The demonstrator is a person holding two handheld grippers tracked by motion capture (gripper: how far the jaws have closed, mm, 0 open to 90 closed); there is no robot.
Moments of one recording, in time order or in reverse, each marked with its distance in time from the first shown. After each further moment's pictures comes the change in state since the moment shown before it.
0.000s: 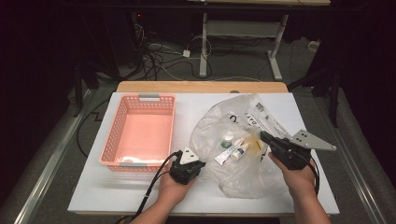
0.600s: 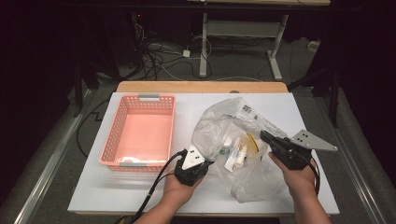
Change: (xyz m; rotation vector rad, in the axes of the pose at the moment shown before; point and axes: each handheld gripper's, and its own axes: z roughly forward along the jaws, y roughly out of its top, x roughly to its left) left arm -0.028 0.025 -0.019 -0.148 -0.012 0.110; right arm 0.001 0.002 -0.001 -0.018 -0.004 -0.008
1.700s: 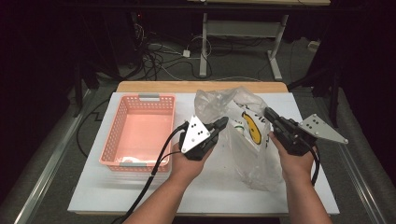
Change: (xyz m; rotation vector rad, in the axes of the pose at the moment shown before) left arm -0.001 0.101 -0.024 -0.362 0.082 0.144; right arm 0.005 0.051 0.003 -0.240 -0.083 -0.012
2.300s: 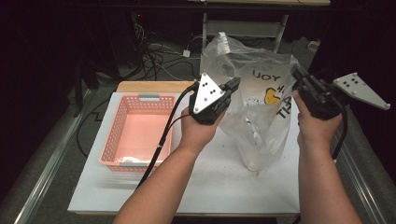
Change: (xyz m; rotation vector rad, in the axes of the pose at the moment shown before) left arm 0.025 0.075 0.036 -0.070 0.043 0.049; right arm -0.041 0.088 0.009 -0.145 -0.148 0.009
